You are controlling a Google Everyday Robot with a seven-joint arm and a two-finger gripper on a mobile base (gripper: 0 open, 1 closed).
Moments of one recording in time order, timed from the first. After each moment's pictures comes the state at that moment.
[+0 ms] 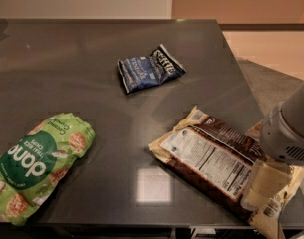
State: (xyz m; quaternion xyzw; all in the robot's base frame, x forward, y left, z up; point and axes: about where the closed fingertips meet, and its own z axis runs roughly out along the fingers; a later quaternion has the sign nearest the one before) arm 0.356 -0.198 0.846 -0.56 0.82 0.06 0.09
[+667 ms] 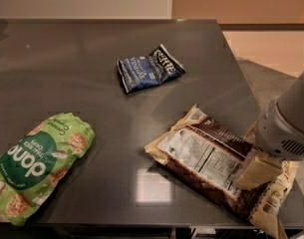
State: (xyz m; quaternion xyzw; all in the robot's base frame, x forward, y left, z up) arm 0.358 -0.184 0.854 -0.56 0.82 0.08 0.09
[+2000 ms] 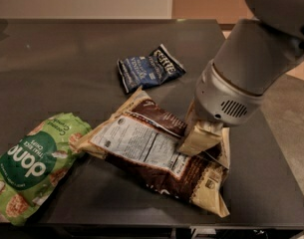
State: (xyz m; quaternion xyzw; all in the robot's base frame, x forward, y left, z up) arm 0.368 -0.069 0.912 -0.64 0.74 0.14 0.11
